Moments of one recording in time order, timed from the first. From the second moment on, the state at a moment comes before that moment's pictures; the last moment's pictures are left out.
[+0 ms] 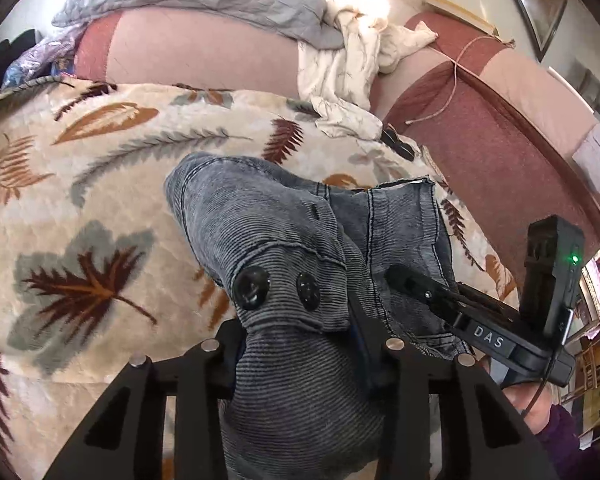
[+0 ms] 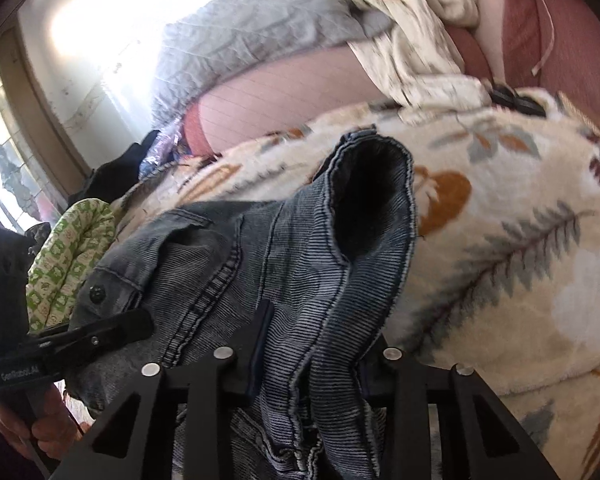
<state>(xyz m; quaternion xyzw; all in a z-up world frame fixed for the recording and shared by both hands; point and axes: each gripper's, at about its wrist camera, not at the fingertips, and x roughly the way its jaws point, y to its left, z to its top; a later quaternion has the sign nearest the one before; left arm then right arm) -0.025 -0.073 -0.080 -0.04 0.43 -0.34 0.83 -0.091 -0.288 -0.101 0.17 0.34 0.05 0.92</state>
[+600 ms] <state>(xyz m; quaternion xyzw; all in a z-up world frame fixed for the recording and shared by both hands) -0.041 -0.010 -0.088 -0.02 0.43 -0.24 0.87 -0.073 -0.205 -0.108 0.11 0.36 0.10 0.92</state>
